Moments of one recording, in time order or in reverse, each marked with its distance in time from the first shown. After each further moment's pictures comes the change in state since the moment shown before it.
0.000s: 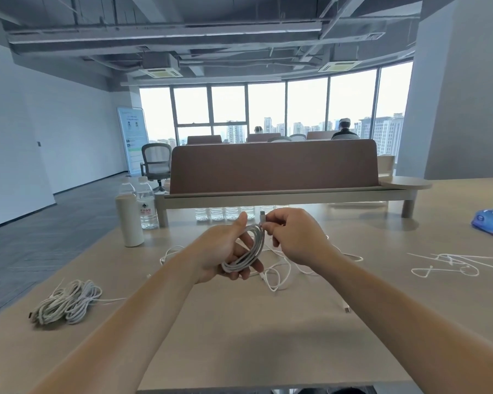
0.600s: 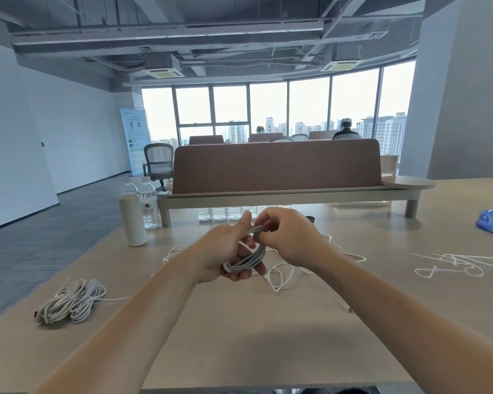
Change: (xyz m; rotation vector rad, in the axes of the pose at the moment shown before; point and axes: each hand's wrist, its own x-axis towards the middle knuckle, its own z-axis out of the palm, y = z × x) left_hand -0.004 0.002 0.000 0.000 -0.007 -0.012; right_hand -0.004 -0.012 0.004 0.010 -0.090 -0.080
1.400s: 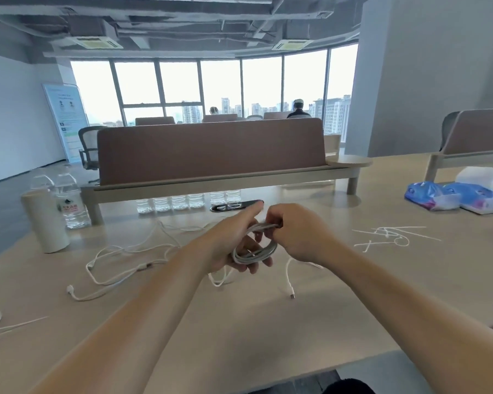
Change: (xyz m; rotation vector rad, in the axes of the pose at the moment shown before) left_hand 0.083 0.013 0.094 0.083 -0.282 -0.016; right_hand -0.021 0.082 -0.070 -0.351 0.025 0.176
